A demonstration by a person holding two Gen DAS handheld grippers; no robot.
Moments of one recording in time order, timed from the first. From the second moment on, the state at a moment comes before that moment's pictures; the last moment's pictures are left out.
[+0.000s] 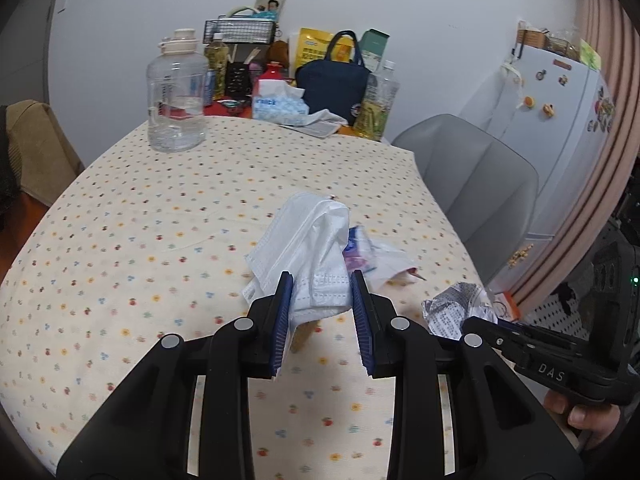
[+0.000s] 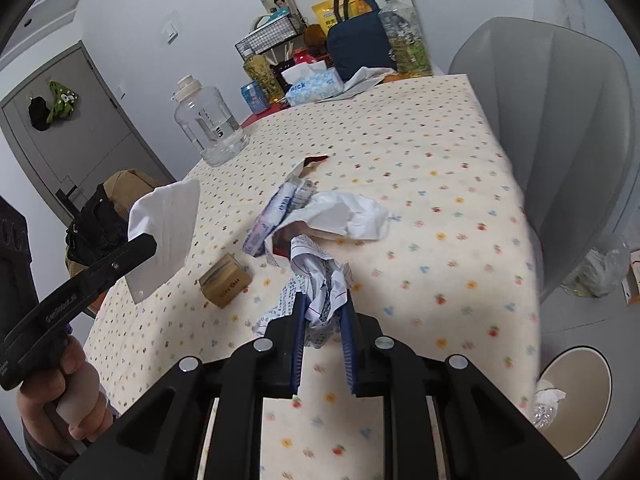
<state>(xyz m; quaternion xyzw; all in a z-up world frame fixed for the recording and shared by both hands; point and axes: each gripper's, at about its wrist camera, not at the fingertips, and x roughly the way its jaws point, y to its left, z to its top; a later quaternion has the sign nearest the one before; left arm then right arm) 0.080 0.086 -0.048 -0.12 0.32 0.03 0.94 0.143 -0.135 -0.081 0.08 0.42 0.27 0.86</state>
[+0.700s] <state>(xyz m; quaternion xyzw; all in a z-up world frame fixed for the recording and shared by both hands) 0.116 -0.028 -0.039 -0.08 0.32 -0.08 0.94 0.130 -0.292 -0.063 0.15 0.38 0.14 0.90</state>
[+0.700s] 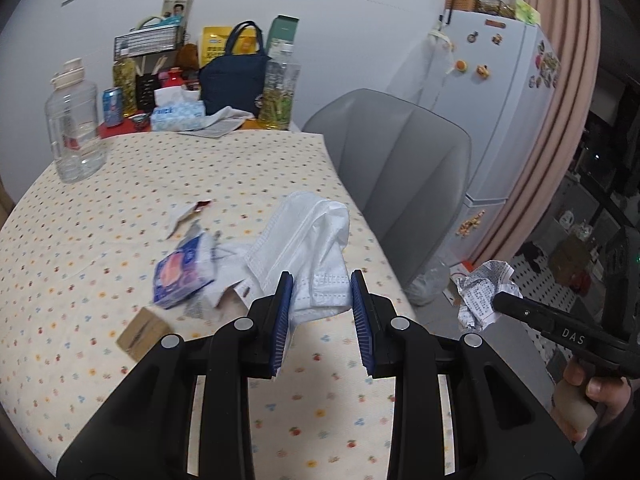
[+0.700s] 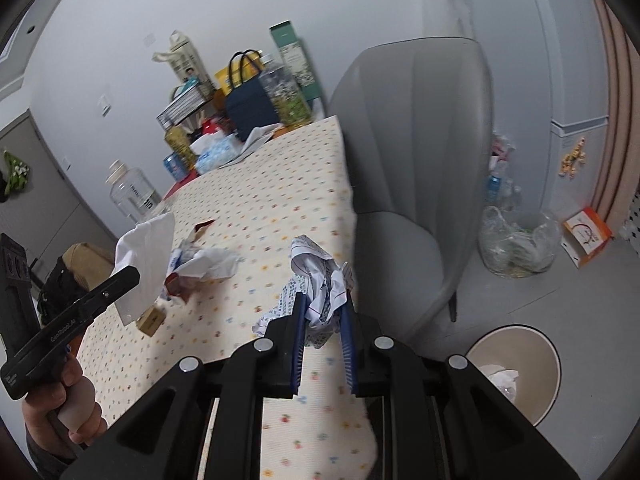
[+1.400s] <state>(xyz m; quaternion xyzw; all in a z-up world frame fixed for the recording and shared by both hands) 0.157 -0.145 -0.057 -0.02 0.36 -0.17 0.92 0.120 -0.425 -0.112 0.19 0.40 0.00 0.90</state>
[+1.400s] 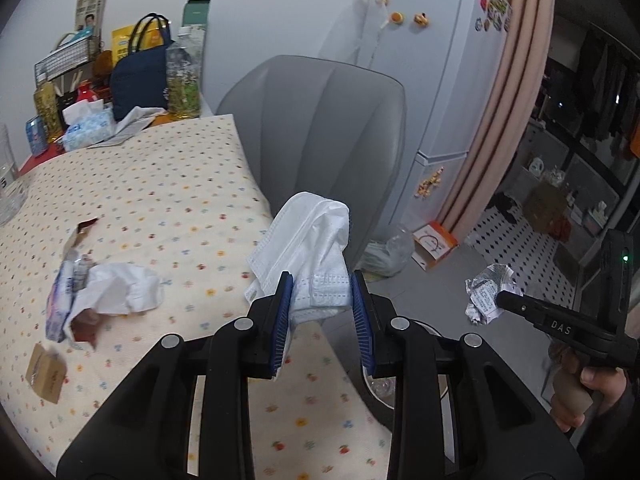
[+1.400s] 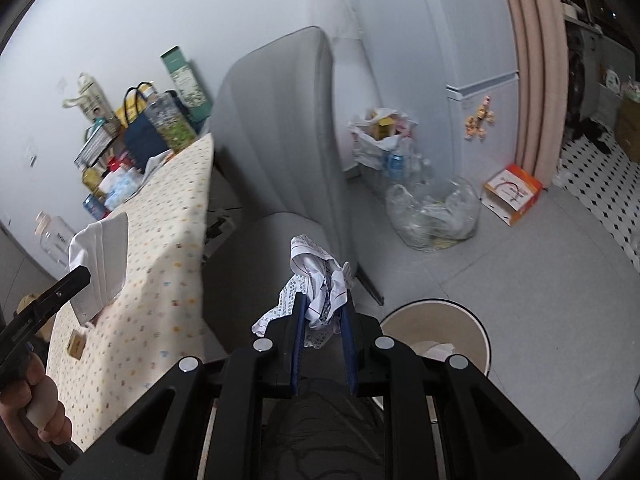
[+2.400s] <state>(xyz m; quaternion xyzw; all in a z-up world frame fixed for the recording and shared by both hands) 0.186 -0.250 -0.099 0.05 0.41 -0.22 0.88 0.123 -0.507 -0.187 0.27 0.43 -0.05 0.86</state>
